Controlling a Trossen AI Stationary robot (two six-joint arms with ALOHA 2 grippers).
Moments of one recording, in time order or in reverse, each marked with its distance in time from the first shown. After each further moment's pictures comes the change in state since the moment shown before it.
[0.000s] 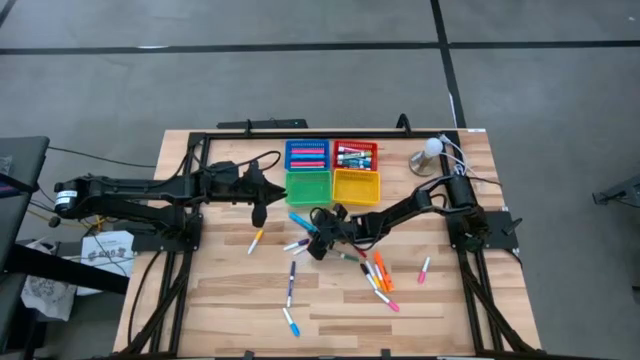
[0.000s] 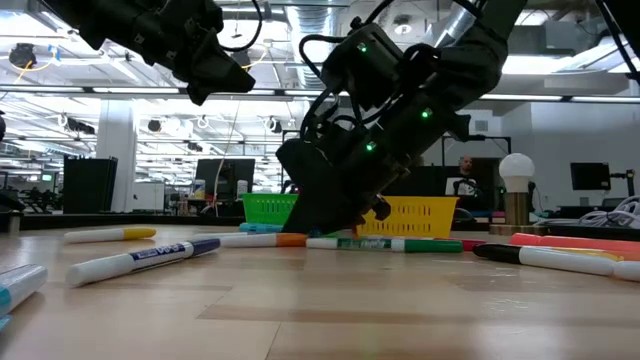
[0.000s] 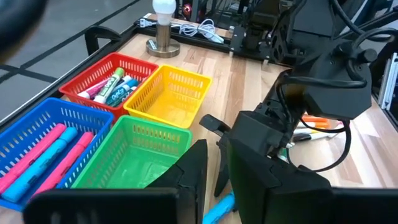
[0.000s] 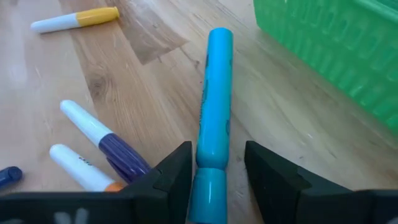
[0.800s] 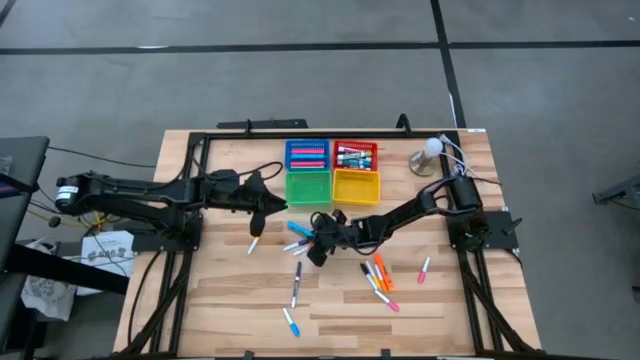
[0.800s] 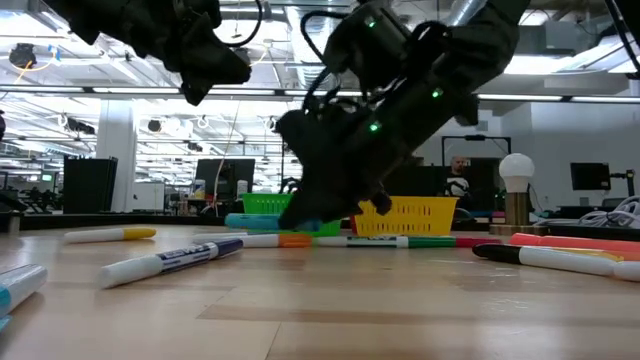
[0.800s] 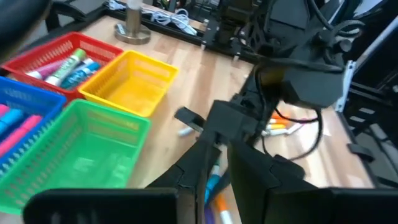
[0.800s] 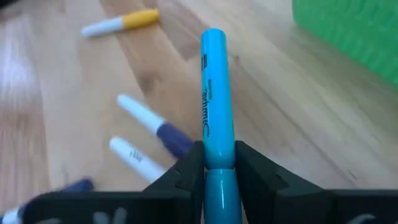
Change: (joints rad) left arm -0.100 0.000 0.000 -0.007 0.011 -0.139; right arm 0.036 -0.042 0.005 -0.018 -0.034 0.060
